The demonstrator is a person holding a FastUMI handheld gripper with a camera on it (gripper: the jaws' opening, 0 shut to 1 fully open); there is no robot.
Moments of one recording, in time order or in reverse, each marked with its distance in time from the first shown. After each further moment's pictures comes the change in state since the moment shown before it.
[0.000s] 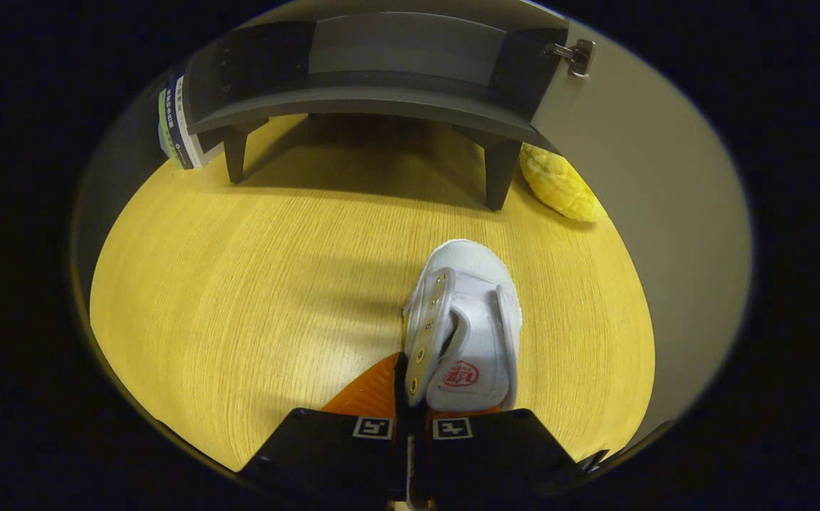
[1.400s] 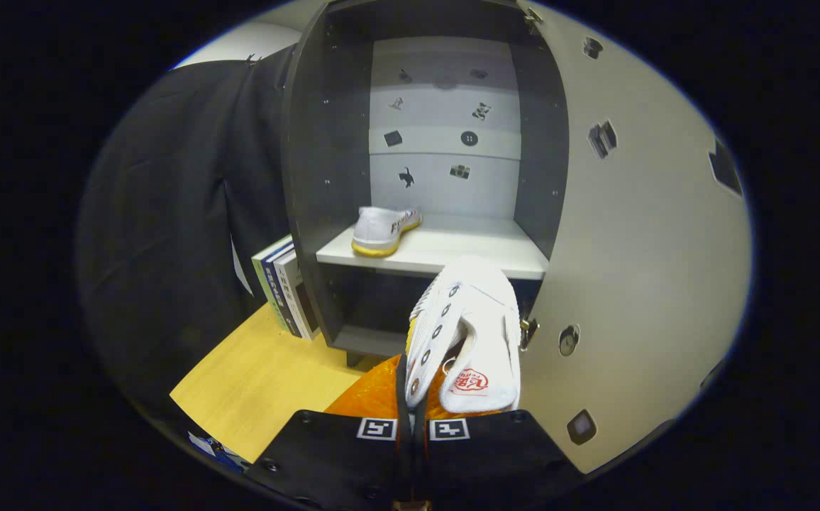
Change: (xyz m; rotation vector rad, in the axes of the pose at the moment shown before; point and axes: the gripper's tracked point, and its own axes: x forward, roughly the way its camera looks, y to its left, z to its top) arm -0.289 0.040 0.199 -0.001 -0.616 0.182
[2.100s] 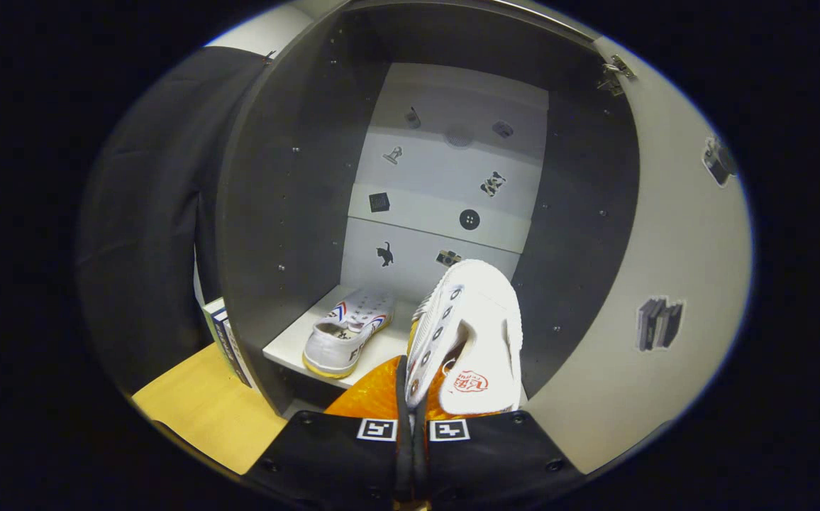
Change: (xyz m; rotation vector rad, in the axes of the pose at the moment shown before) arm 0.081 -0.031 0.128 -0.173 -0.137 -0.122
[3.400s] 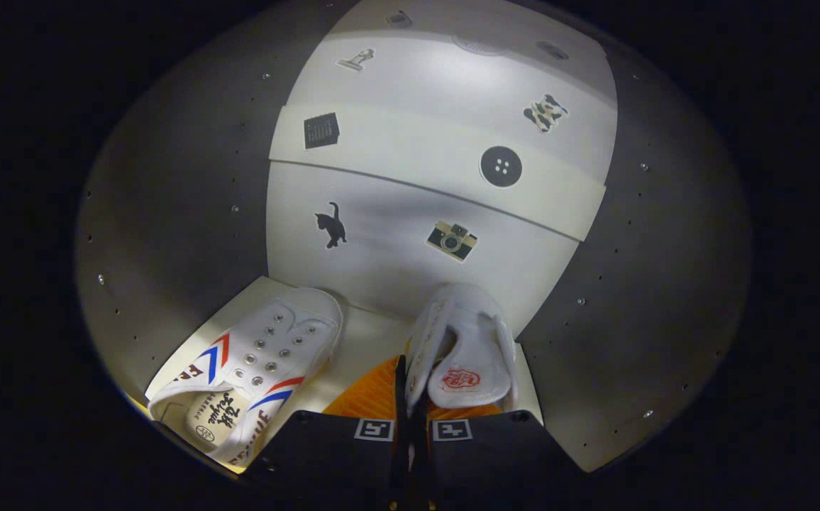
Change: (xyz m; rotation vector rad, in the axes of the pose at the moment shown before) arm 0.206 -0.033 -0.014 -0.023 0.192 -0.033
